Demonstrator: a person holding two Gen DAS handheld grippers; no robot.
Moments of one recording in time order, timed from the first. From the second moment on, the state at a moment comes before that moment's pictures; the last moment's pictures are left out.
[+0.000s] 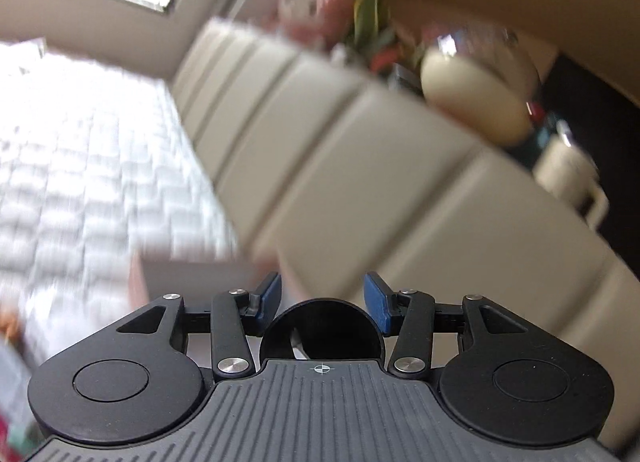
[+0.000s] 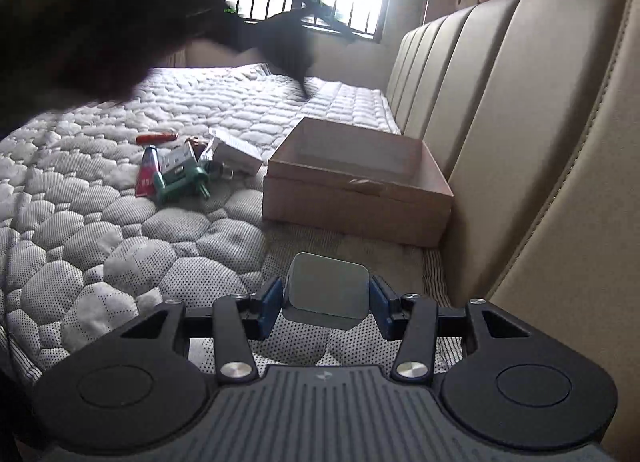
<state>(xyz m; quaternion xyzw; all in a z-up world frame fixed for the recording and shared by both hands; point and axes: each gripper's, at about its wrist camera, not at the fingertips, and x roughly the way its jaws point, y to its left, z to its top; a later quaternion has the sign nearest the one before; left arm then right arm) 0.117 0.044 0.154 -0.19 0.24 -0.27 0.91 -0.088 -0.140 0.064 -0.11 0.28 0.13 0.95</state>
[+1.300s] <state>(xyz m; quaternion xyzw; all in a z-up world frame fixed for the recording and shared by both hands) 0.026 0.257 0.062 -0.11 0.31 -0.10 0.94 0.053 -0.110 0.116 -0.05 0.24 0.07 0.97</state>
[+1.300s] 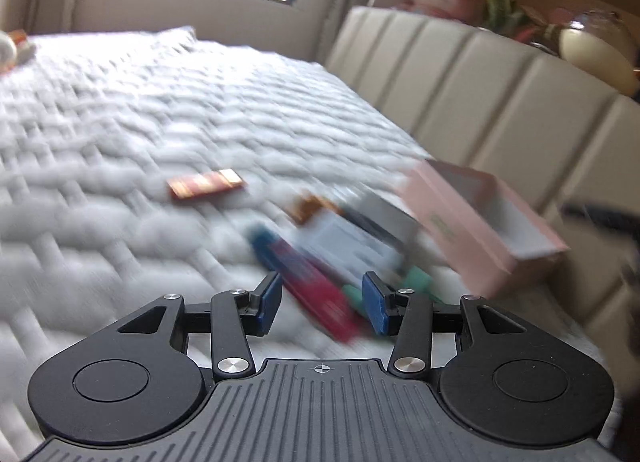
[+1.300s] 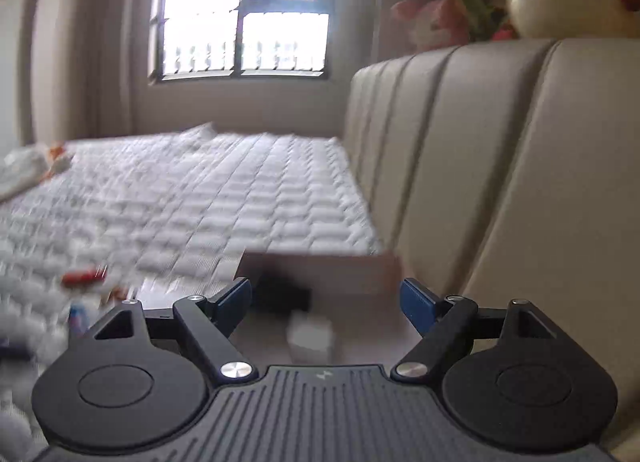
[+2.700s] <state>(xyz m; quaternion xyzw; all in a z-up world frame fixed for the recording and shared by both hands) 0.011 0.269 0.060 -0.09 0.37 -0.15 0.91 -0.013 -0.049 0.052 -0.11 0.29 0.23 0.92</state>
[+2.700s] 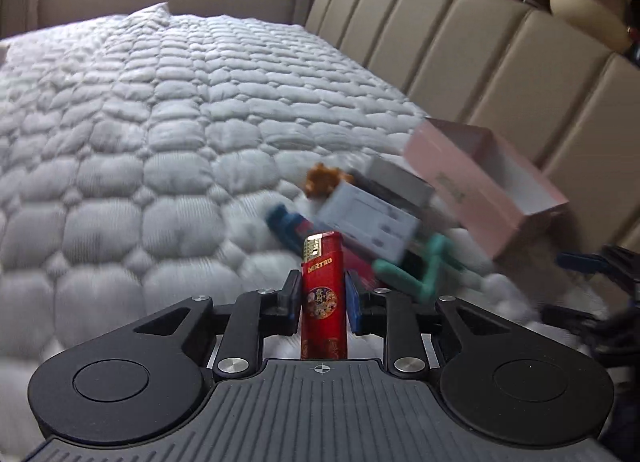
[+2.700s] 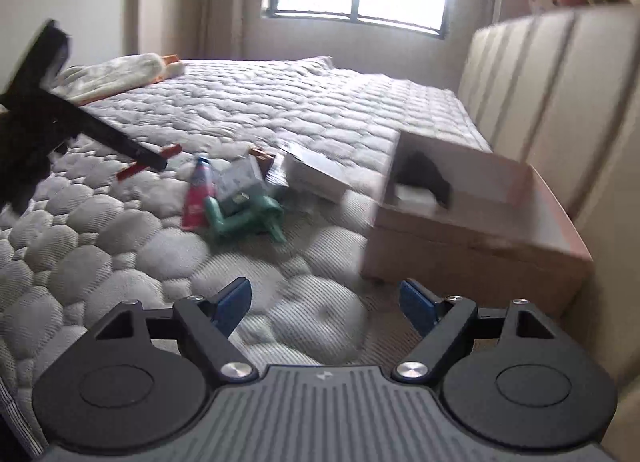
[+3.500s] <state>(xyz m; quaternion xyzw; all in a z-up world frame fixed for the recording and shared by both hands) -0.063 0.212 0.041 -0.16 0.39 -0.14 0.90 0.034 0.043 0.048 -0.17 0.34 0.27 0.89</state>
